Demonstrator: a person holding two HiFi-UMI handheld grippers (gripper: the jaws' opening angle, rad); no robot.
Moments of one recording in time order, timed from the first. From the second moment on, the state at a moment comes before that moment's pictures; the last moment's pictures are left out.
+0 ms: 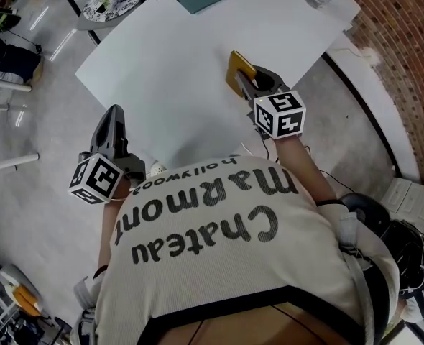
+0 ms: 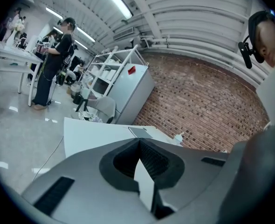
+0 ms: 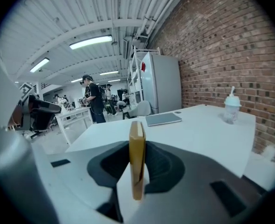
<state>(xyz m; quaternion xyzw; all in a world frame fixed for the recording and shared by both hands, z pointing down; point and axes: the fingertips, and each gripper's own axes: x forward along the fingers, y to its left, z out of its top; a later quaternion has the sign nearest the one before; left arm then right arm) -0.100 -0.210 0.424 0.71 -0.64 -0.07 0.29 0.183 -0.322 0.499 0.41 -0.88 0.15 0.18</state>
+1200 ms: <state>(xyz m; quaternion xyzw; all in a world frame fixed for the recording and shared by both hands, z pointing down) -0.109 -0.195 0.425 0.71 -0.63 -0.07 0.29 0.261 -0.324 0.540 0.54 -0.79 0.26 0.15</state>
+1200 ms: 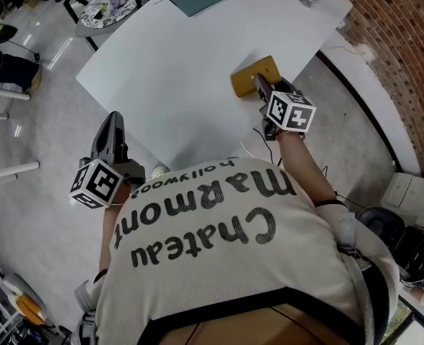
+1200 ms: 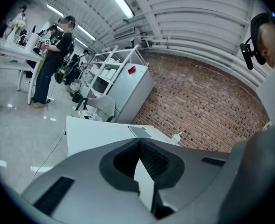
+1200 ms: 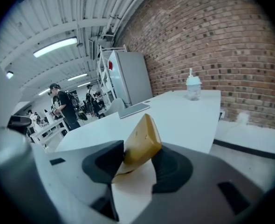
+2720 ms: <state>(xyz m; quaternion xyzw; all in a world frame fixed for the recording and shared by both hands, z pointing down) -0.096 -0.187 0.433 0.71 -0.63 -0.06 0.30 0.294 -0.339 0.591 0.61 -0.73 0.21 0.23</state>
